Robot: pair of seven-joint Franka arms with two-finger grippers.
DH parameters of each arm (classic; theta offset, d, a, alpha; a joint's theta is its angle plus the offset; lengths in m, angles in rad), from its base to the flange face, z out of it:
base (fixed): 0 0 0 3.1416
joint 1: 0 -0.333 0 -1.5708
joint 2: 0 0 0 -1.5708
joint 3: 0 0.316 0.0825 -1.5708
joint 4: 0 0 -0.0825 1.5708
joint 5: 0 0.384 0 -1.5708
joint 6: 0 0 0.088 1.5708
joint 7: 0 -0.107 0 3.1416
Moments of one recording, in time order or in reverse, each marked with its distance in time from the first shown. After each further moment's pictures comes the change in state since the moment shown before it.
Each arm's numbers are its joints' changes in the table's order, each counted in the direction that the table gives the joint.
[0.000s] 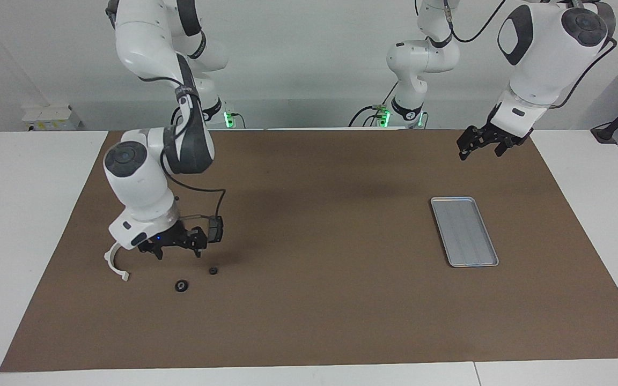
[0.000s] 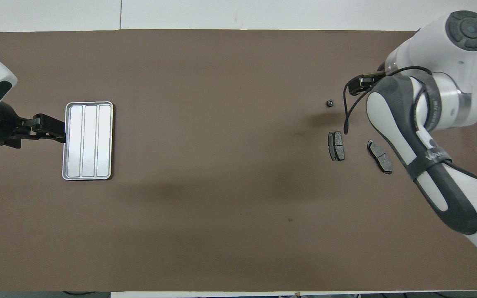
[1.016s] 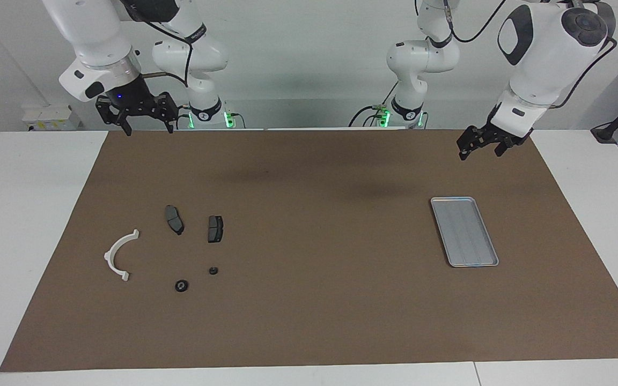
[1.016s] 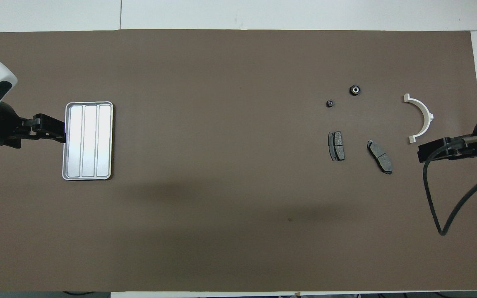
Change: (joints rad) left arm 0.000 0.000 0.000 0.000 0.000 0.000 0.000; right arm 0.028 0.479 0.006 0.094 0.027 0.528 0.042
